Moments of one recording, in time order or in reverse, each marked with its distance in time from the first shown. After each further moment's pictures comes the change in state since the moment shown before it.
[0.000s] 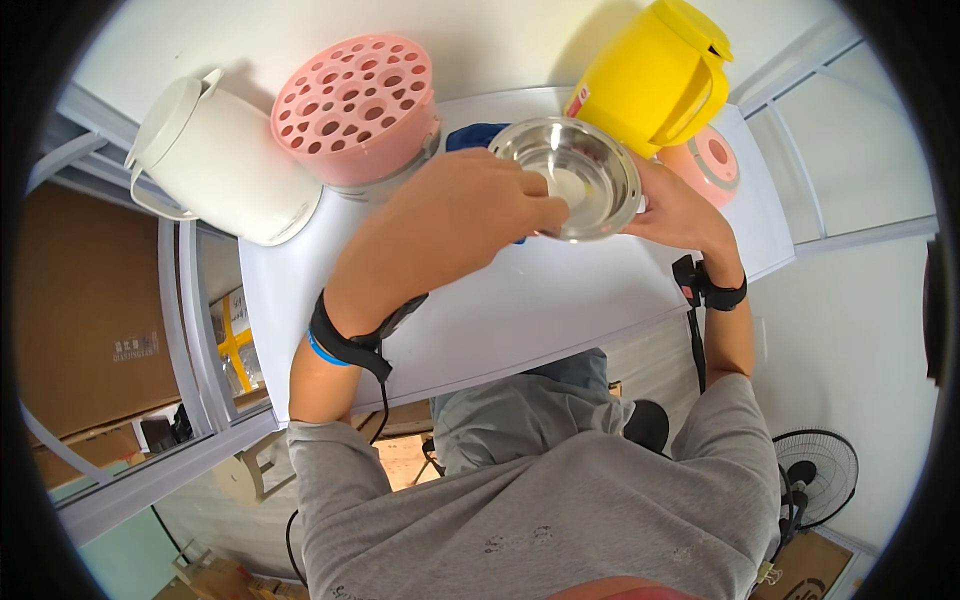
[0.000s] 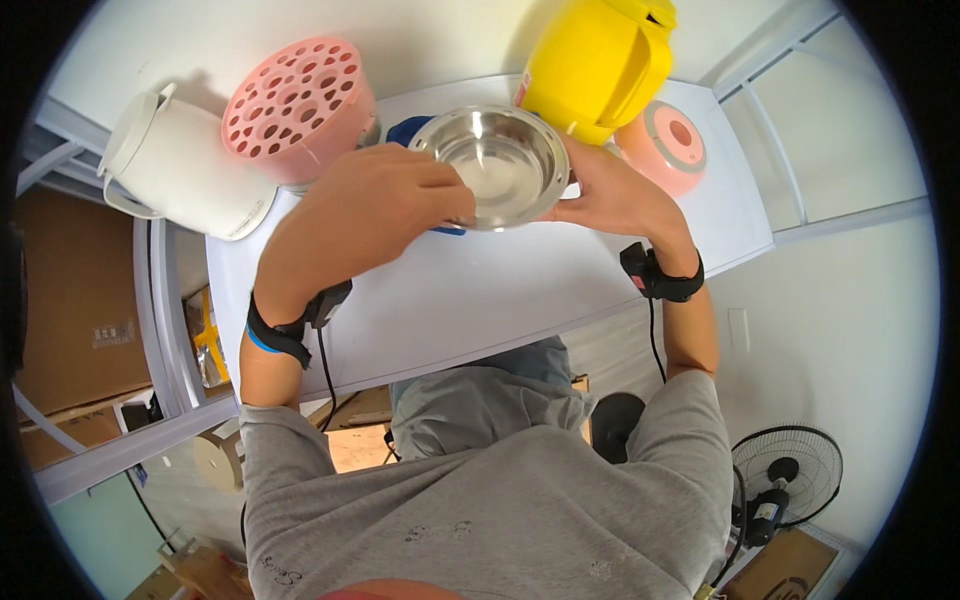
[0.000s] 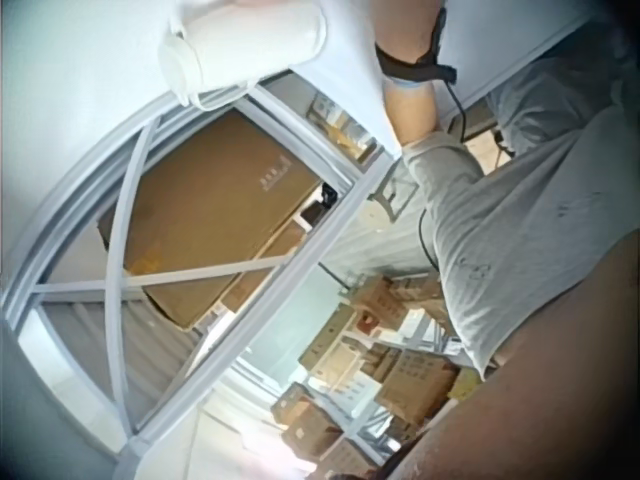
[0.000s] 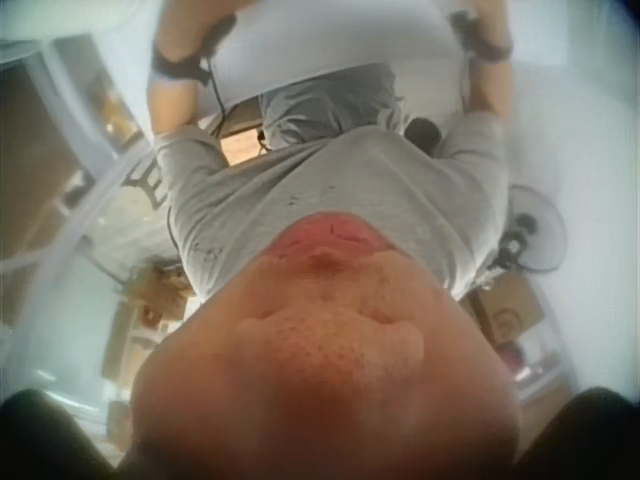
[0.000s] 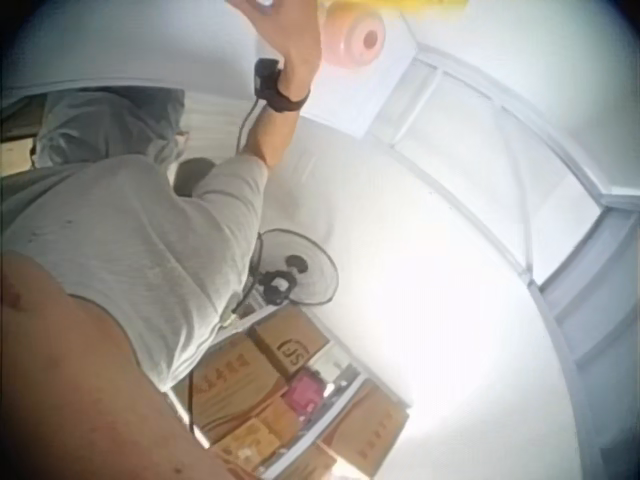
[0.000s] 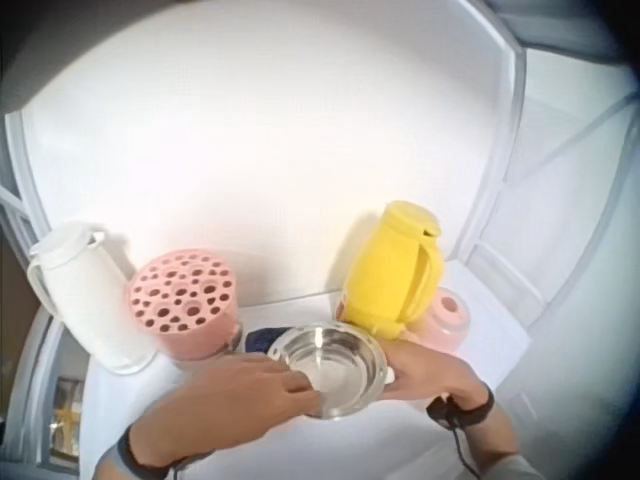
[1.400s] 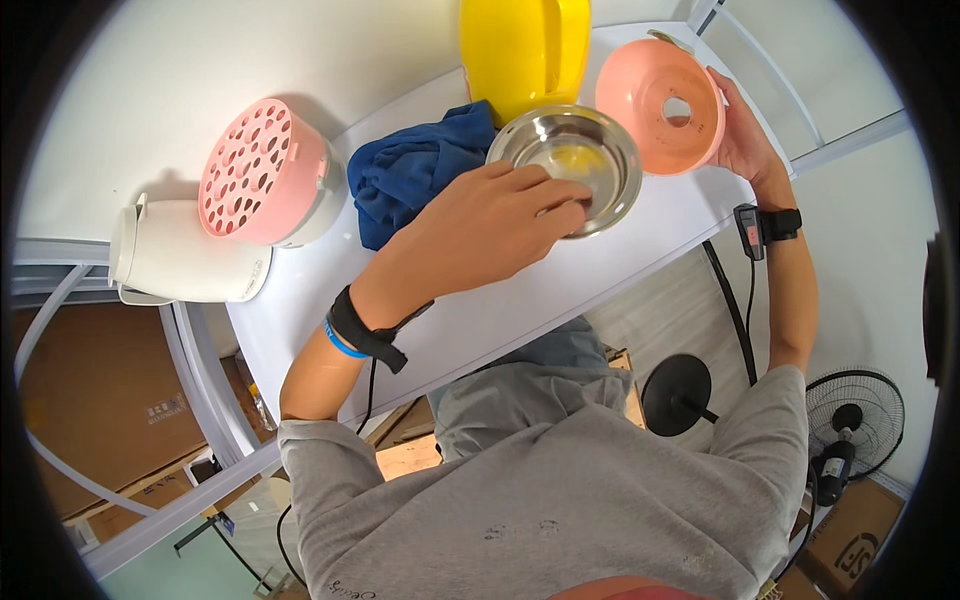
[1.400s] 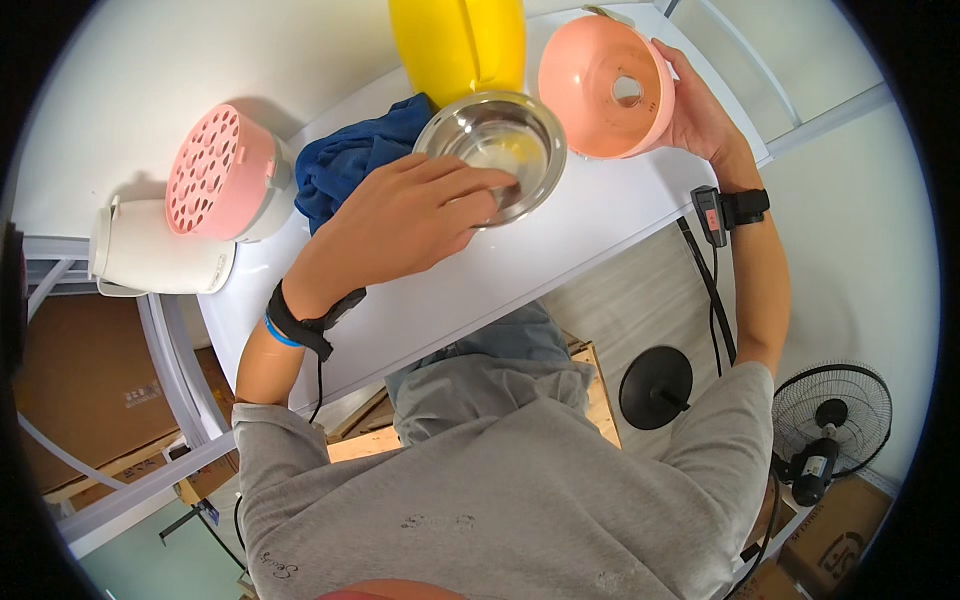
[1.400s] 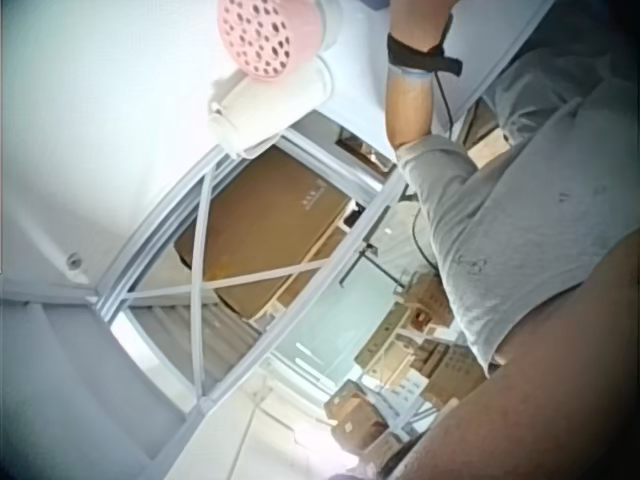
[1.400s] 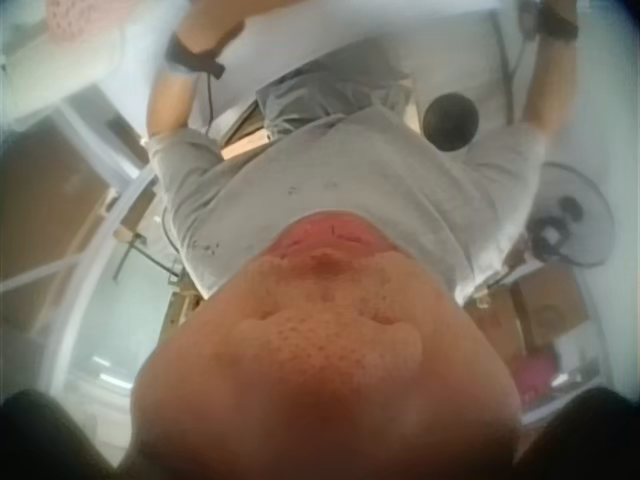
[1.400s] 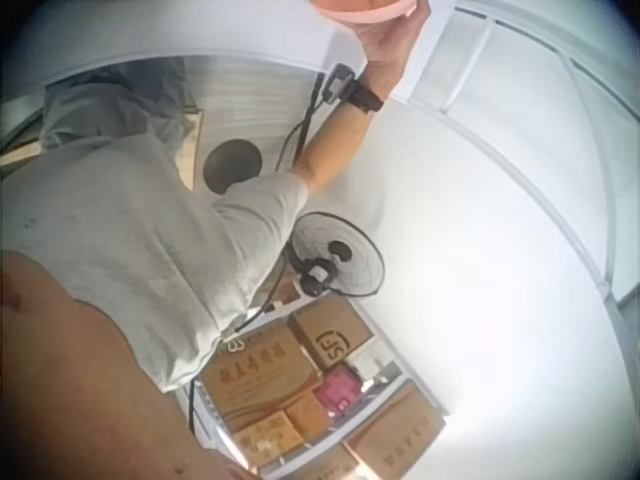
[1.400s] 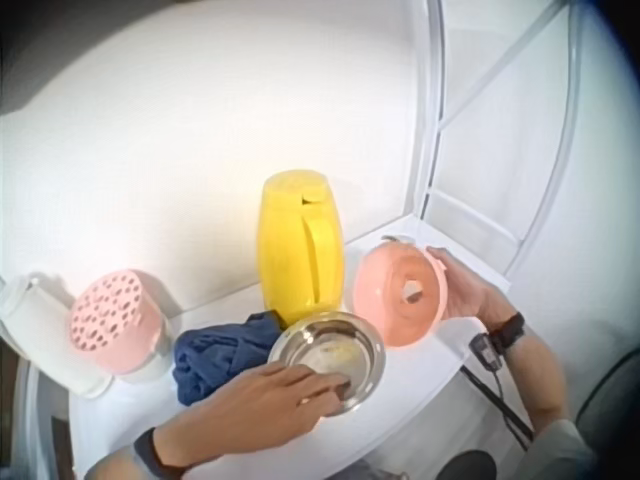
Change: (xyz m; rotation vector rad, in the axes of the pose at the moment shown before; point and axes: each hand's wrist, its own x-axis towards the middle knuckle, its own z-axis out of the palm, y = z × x) left_hand 0.086 0.034 0.091 0.015 -0.007 0.307; right_hand -0.128 0.138 -0.120 1.166 0.338 0.629
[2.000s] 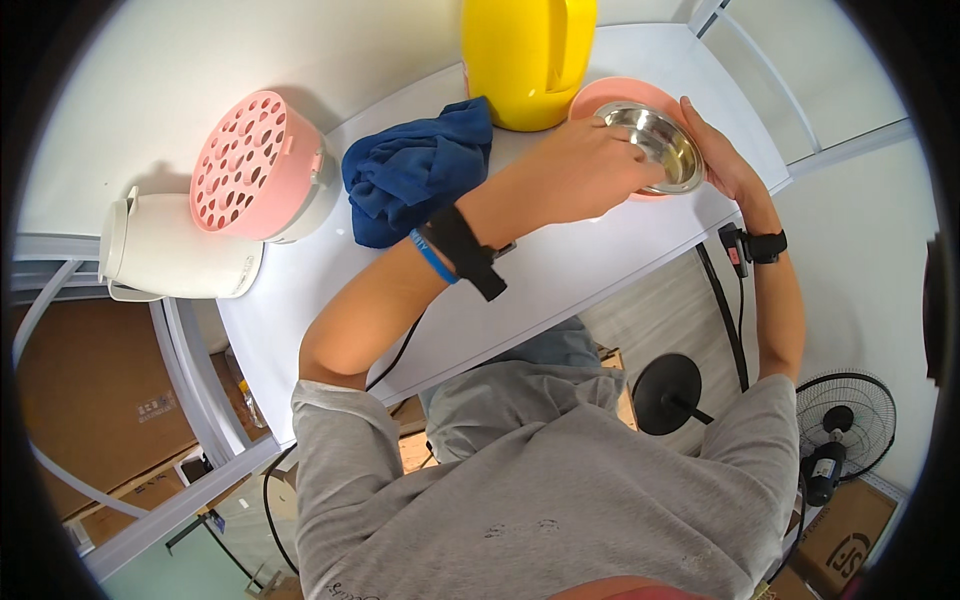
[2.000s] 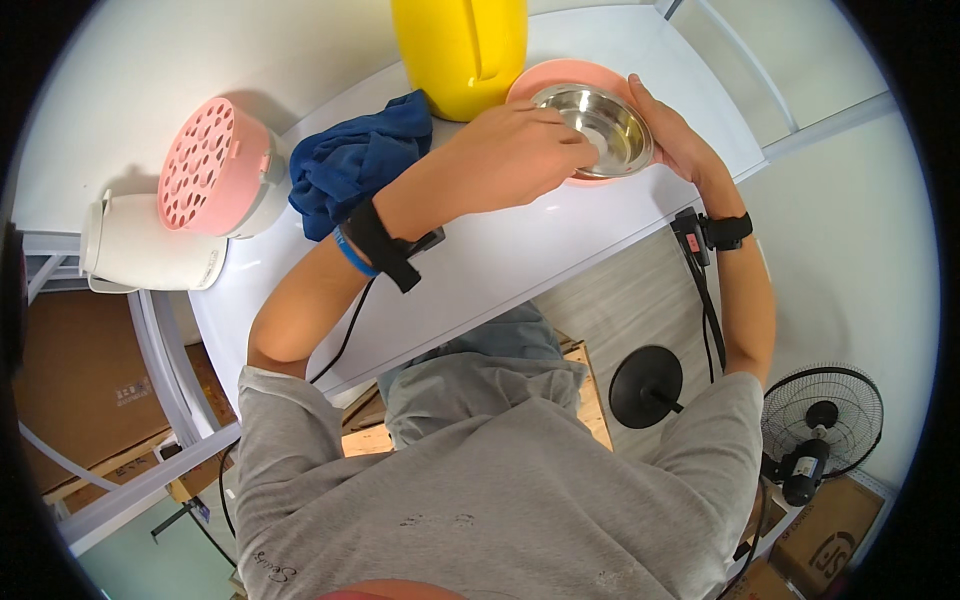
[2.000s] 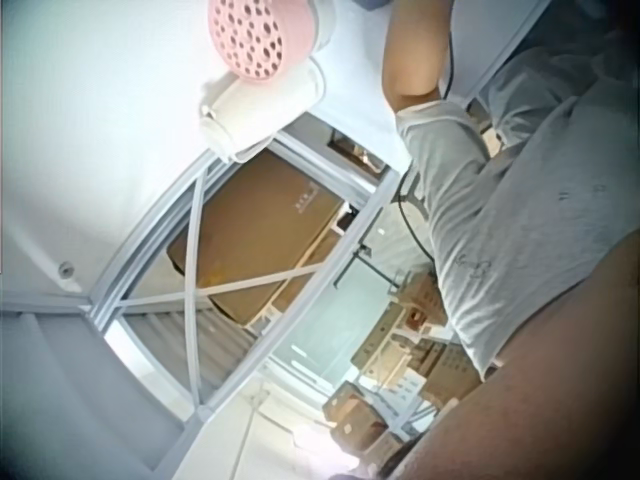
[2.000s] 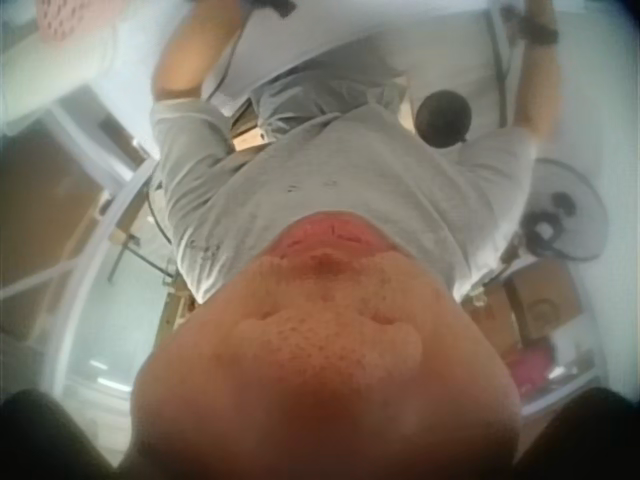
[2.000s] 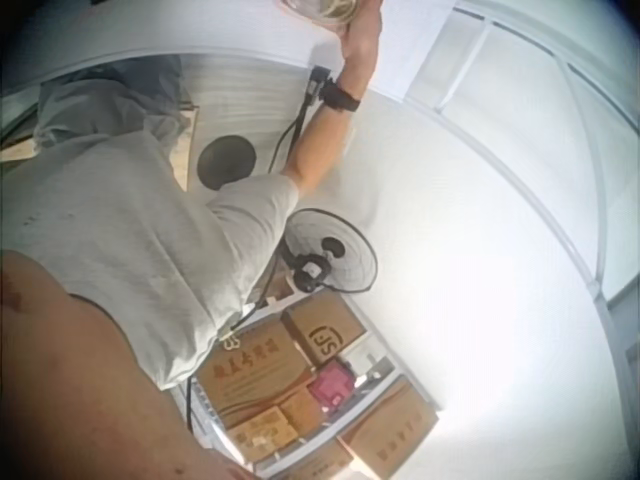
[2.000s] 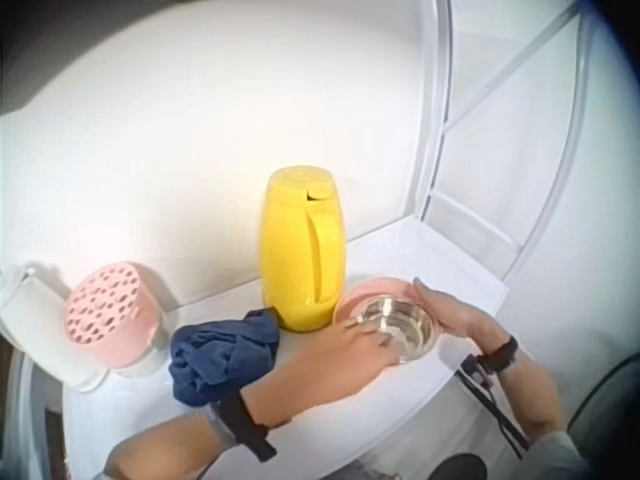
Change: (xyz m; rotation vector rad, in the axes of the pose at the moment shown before) left_hand 0.090 -0.026 0.073 0.015 0.005 0.021; right_hand 0.012 0.039 -0.004 -0.477 0.230 0.085
